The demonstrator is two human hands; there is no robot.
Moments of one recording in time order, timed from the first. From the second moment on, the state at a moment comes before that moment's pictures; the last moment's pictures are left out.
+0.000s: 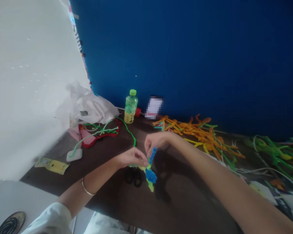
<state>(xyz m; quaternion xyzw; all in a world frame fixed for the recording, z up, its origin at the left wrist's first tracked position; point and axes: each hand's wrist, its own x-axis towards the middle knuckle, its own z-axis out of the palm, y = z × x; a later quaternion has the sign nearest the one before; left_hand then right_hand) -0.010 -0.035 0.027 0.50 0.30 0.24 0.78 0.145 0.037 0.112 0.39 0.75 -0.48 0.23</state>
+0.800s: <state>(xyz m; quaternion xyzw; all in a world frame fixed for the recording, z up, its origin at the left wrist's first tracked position) -0.004 -0.026 0.024 0.32 0.42 0.39 0.75 0.098 -0.005 0.154 0.34 0.93 -0.05 0.14</state>
